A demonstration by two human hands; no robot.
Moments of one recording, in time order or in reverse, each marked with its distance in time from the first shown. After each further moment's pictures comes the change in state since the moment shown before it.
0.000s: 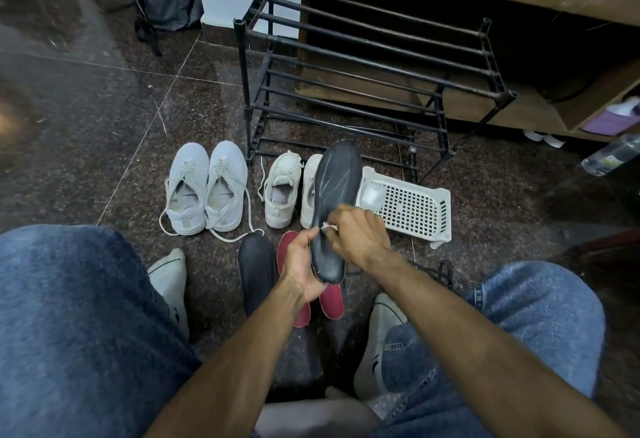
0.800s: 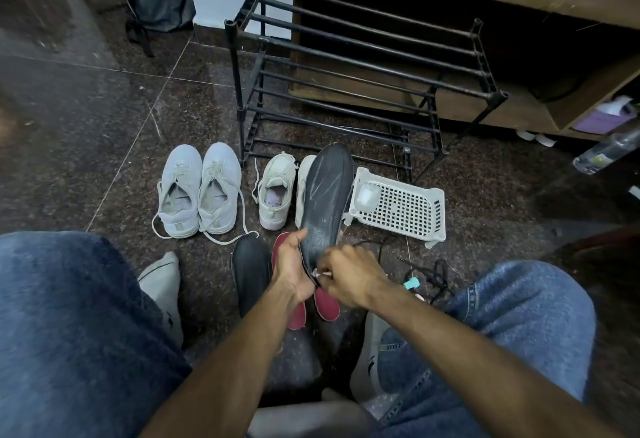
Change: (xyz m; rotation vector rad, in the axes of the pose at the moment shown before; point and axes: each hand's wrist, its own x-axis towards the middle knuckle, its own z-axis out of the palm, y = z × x) left_hand 0.000 0.003 0.001 0.038 0.054 0.014; right_hand -0.037 -0.001 0.016 0.071 -0.222 -0.144
